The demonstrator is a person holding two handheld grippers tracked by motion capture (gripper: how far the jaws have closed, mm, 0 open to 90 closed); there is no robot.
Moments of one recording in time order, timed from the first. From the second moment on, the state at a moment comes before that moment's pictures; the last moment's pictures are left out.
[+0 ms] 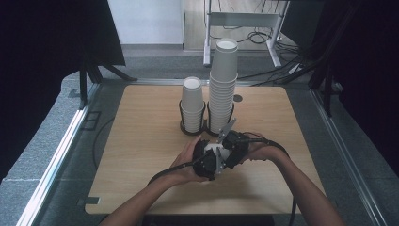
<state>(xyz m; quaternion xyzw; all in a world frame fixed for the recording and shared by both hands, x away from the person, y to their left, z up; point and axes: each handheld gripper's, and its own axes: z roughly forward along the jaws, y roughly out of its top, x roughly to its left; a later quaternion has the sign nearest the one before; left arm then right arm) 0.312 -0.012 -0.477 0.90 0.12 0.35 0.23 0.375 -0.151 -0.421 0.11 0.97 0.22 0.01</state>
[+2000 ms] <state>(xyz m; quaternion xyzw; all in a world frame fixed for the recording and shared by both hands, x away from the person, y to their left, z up) 0.307 0.095 -0.451 0.80 0.36 0.24 0.41 0.351 -0.167 -0.471 0.29 0.84 0.46 0.09</state>
